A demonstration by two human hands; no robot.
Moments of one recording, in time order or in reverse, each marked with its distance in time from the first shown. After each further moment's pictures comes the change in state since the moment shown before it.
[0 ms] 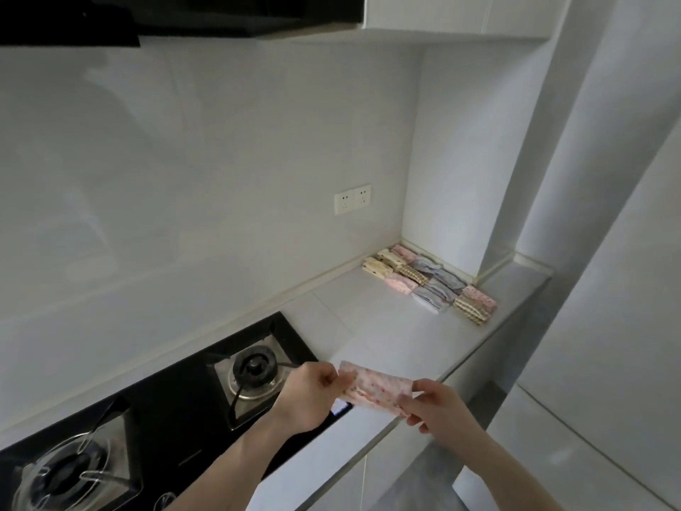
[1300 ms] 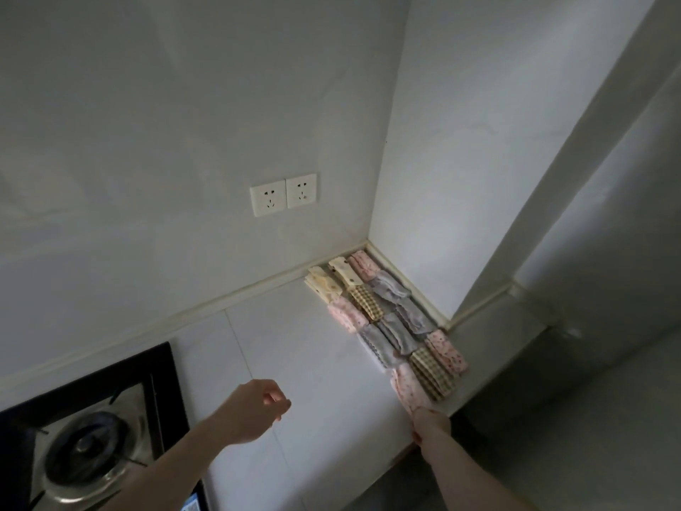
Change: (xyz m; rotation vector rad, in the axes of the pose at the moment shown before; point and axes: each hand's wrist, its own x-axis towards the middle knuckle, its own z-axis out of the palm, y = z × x) left_hand 0.334 0.021 0.104 0.138 -0.240 -0.328; right_hand 0.418 0.144 -0.202 0.278 0.418 0.625
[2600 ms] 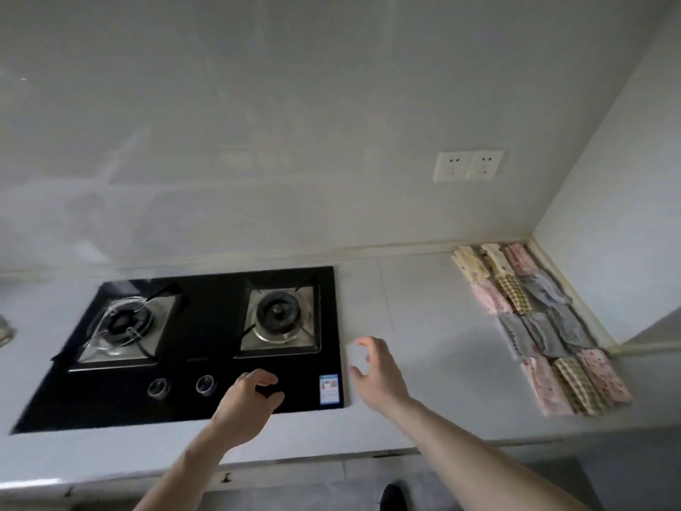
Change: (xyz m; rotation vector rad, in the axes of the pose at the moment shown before) left_hand -0.231 -0.170 0.055 -0.317 0.540 -0.415; right_hand -0.245 0.068 0.158 -0.806 -0.721 -1.194
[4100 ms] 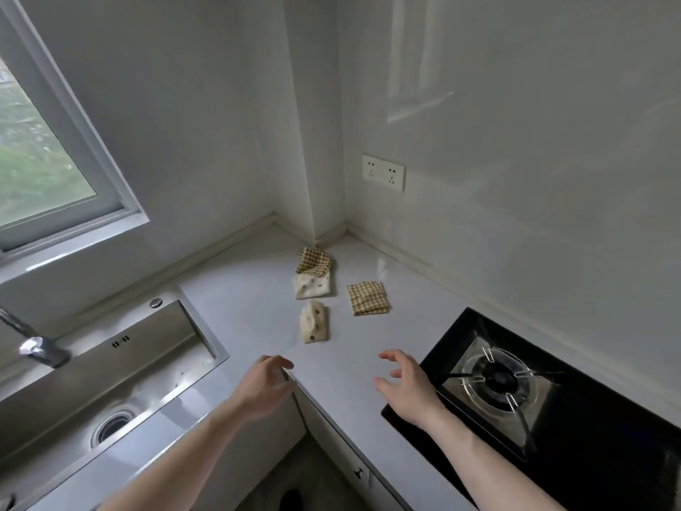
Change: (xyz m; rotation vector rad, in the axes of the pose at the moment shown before) left_hand -0.141 -0.538 -0.429 -0.183 0.501 -0.487; right_hand 0.006 -0.533 0.508 -0.009 -0.778 -0.404
